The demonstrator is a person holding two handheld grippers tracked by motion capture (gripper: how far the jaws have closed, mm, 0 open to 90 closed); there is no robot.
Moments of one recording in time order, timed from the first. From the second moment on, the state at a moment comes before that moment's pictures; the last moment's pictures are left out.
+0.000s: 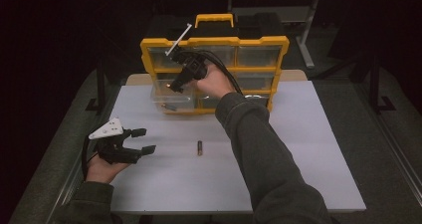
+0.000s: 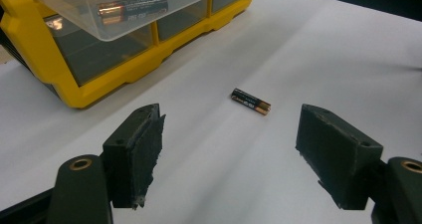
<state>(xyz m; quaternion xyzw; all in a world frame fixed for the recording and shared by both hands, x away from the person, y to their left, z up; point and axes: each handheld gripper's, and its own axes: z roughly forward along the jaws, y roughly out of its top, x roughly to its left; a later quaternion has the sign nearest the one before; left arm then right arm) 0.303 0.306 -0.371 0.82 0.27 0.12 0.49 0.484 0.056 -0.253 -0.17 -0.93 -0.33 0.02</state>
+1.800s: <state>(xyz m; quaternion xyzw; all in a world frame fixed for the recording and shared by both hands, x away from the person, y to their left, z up) 0.302 0.304 -0.371 0.82 0.28 0.12 0.49 0.450 -0.056 -0.257 -0.23 -0.89 -0.39 0.01</state>
